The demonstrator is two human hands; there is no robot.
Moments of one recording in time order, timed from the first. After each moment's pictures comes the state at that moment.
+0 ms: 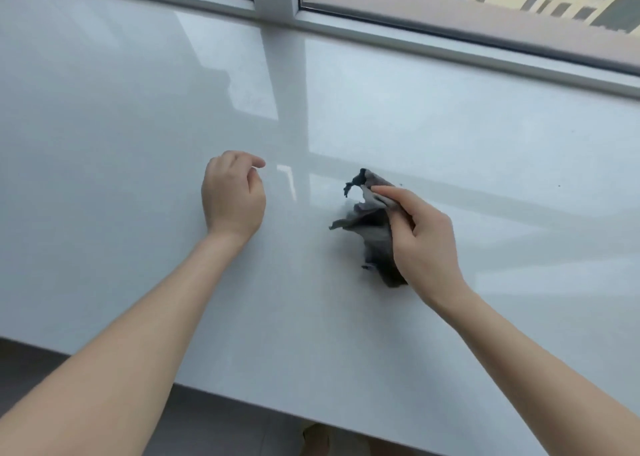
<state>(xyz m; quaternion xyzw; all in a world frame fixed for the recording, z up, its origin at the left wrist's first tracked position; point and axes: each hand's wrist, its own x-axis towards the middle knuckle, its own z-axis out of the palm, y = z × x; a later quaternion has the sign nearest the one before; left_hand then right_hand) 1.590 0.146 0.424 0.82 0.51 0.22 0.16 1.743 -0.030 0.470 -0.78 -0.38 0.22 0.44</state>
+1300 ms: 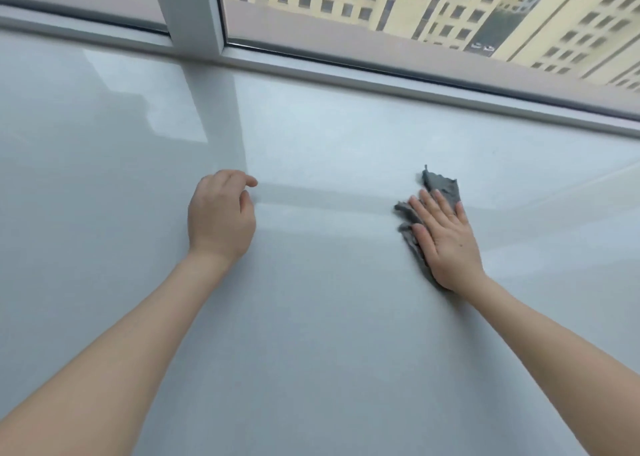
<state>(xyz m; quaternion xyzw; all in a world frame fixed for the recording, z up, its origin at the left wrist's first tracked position) 1.655 0.179 0.408 0.87 0.40 0.20 0.22 1.879 -0.068 0.390 -0.89 -0.45 0.08 0.04</state>
